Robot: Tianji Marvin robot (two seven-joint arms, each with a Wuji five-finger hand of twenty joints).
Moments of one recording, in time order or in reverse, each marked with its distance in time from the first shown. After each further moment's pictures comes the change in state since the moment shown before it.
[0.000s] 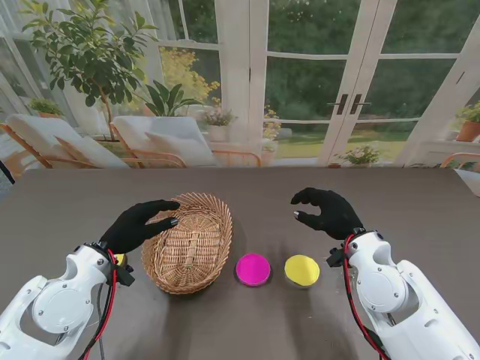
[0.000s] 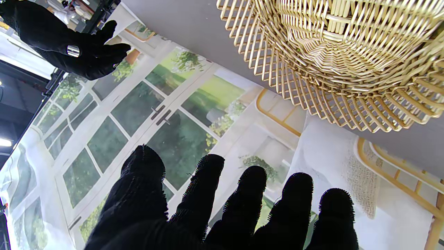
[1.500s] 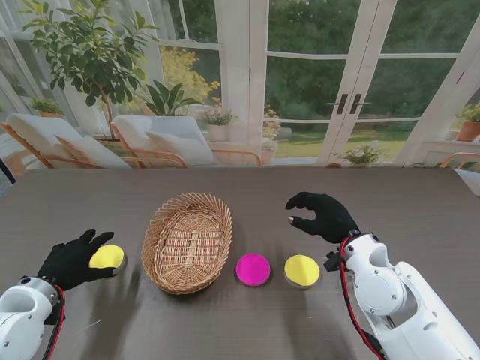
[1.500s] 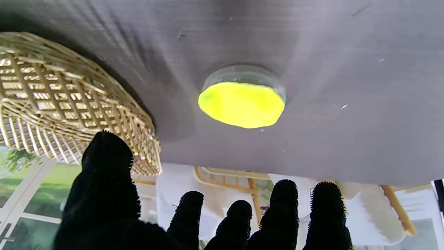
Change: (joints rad) left arm 0.224 0.037 -0.246 -0.035 0.497 0.202 -0.123; right arm -0.010 0.008 -0.016 -0.023 -0.012 0.010 0.031; left_hand -0.186 -0.142 -0.011 0.010 -0.393 -0.149 -0.094 0.016 -0.392 -0.126 -0.047 0.000 -0.125 -0.129 0.036 0.140 -0.027 -0.065 0.146 0.279; right_hand 0.000 -0.011 0.000 0.000 -0.001 -0.001 -0.009 0.000 -0.001 0.000 -0.001 0.000 0.000 0.000 -0.002 0.000 0.000 0.000 -0.012 0.000
